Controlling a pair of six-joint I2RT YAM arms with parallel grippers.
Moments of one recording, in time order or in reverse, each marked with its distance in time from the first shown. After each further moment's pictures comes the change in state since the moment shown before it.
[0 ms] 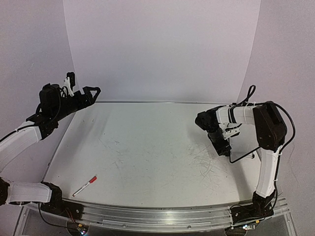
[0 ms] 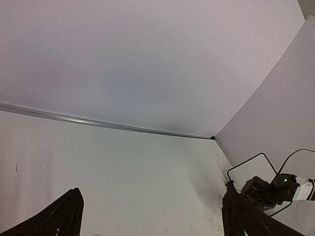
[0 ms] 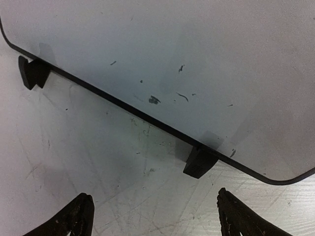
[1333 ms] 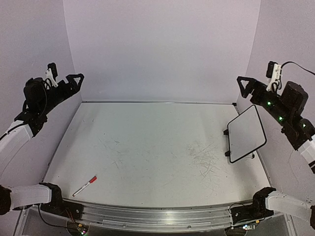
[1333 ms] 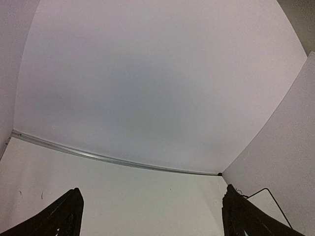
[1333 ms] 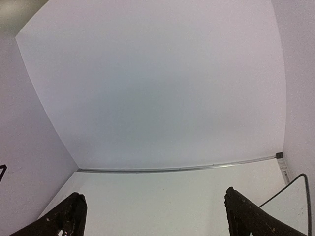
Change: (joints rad) left arm 0.146 -0.075 0.072 -0.007 -0.011 -0.022; right arm -0.170 -1.171 -0.389 0.926 -0.524 -1.531
